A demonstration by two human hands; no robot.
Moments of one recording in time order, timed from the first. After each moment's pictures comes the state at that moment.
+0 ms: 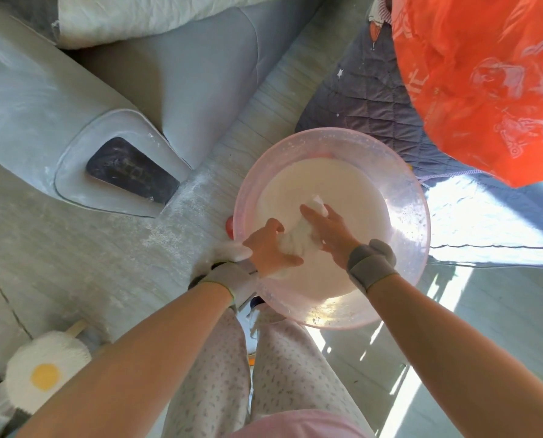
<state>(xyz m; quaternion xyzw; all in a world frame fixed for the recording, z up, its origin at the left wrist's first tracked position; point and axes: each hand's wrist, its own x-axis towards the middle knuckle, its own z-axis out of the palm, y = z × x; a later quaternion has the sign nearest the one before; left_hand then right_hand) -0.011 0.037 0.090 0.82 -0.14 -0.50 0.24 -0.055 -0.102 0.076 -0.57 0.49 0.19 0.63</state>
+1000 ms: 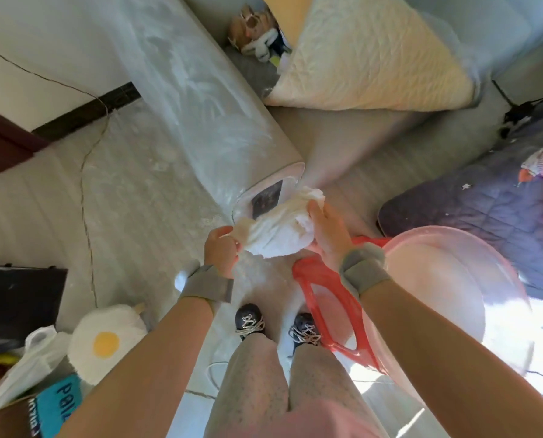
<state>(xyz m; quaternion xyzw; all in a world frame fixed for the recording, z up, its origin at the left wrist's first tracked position) 0.098 0.336 0.144 0.57 0.42 -0.22 0.67 0.112 0.159 0.175 -0.63 0.31 0.22 0.68</state>
